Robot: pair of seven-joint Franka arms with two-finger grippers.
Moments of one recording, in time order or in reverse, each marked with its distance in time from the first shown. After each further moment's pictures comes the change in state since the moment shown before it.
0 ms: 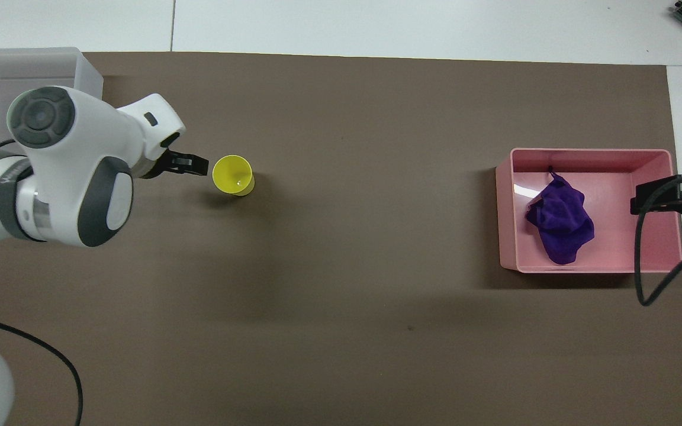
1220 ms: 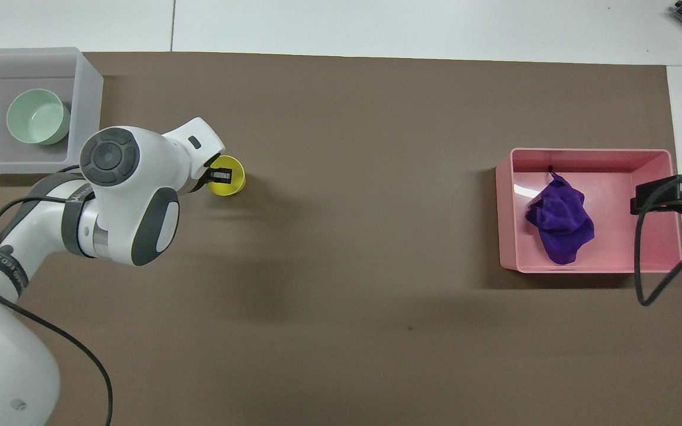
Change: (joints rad) left arm -0.043 0.011 0.022 -0.080 0.001 0.171 -0.082; right arm 0.000 0.000 0.000 0.000 0.000 0.000 0.000
